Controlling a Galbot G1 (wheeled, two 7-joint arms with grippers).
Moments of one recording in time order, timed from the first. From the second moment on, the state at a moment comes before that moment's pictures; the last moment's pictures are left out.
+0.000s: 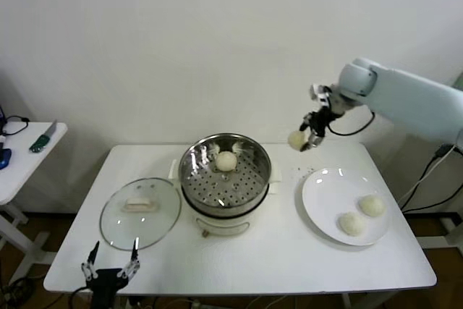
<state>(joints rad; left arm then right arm) 1.82 -1.49 -0.65 -2.06 0.06 -0.03 -0.12 0.71 0.98 -1.43 1.02 0.66 -0.28 -1.09</state>
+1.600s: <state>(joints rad) 1.81 -1.47 -0.63 -2.07 -0.01 -0.02 -0.10 0.59 1.59 -1.65 0.84 0.90 -0.36 -1.00</state>
